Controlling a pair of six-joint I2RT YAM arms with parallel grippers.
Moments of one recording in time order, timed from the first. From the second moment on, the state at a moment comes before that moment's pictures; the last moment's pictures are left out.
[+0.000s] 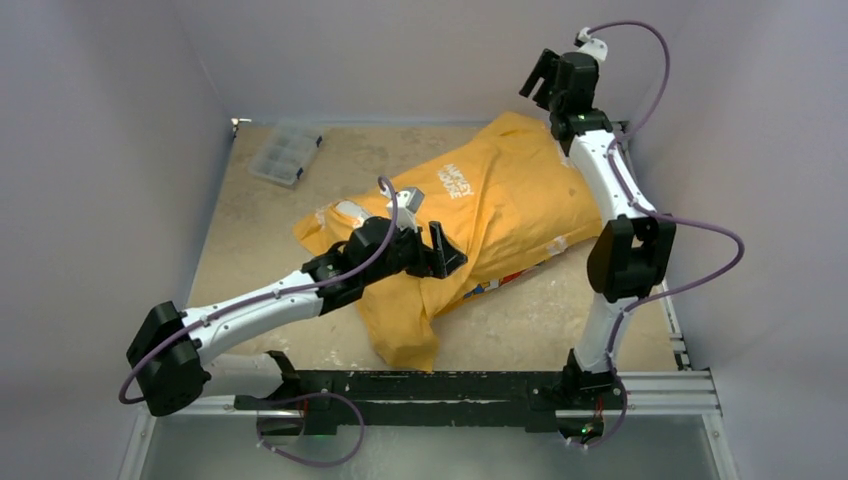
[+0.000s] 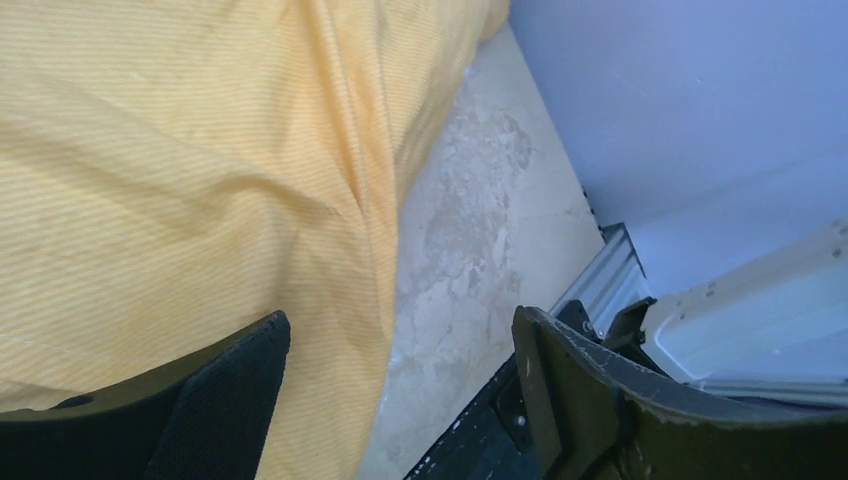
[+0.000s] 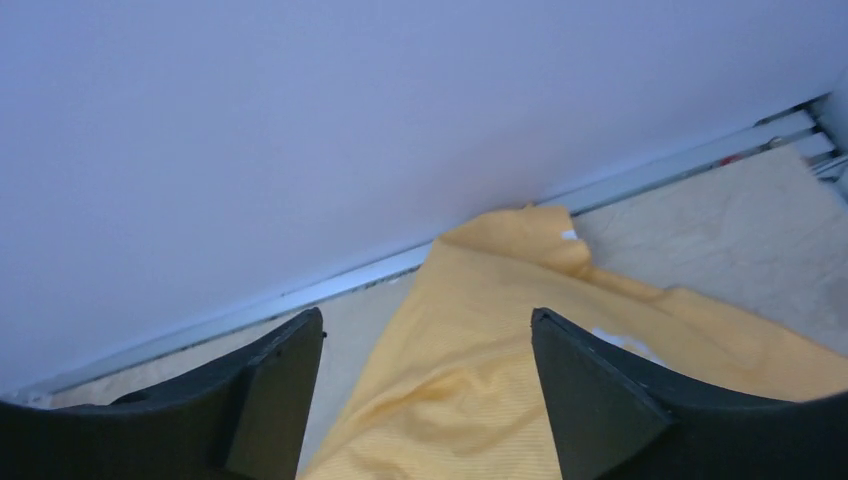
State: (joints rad) left arm -0.92 1.23 0.82 0.11 0.02 -0.75; right arm 0.14 1.95 1.90 -0.23 0.23 0.42
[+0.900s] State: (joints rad) left arm -0.49 1.20 0.81 -0.24 -0.01 -0.65; right arm 0.41 1.31 0.92 -0.31 0.32 0.83
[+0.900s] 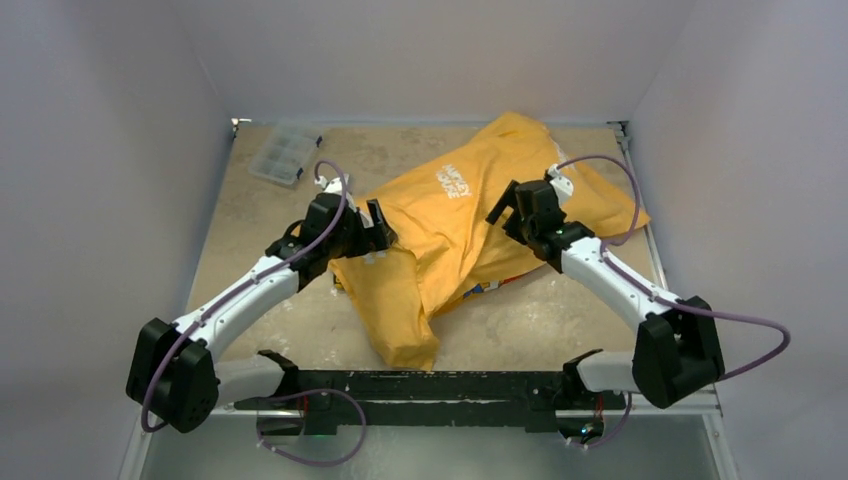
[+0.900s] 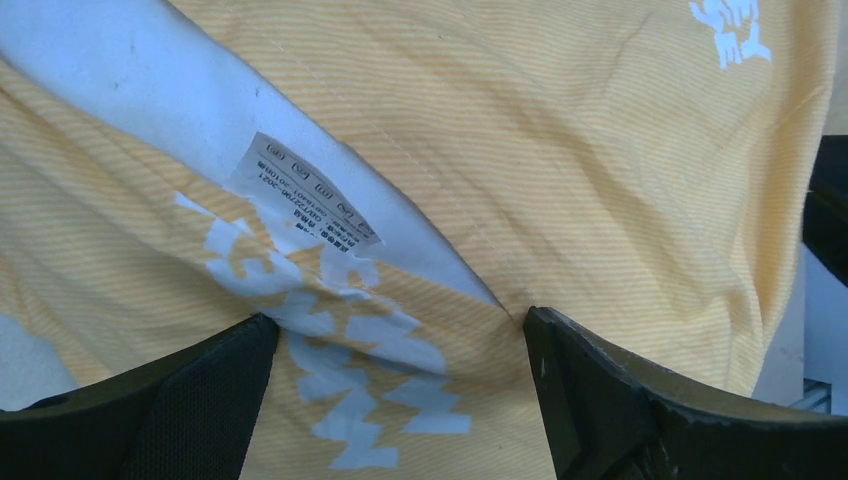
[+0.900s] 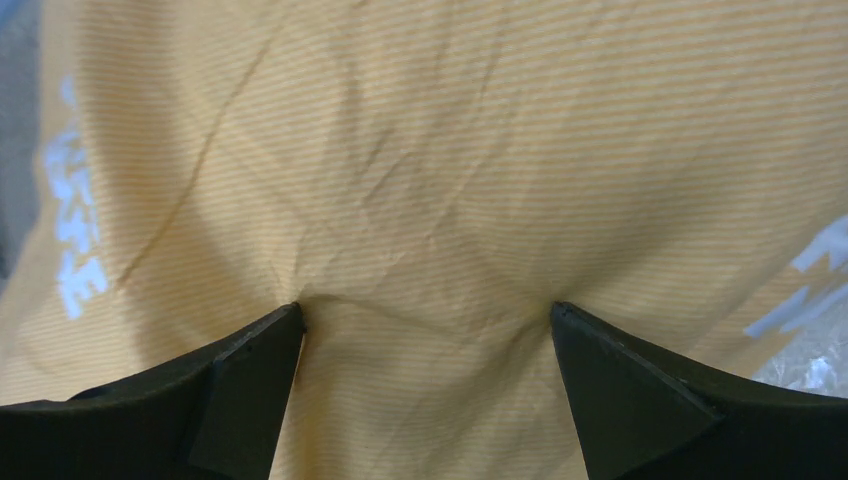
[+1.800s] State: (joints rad) left arm -0.49 0.97 0.66 -0.21 0.13 -0.70; right arm 0.25 1.66 1.26 -0.20 0.63 0.73
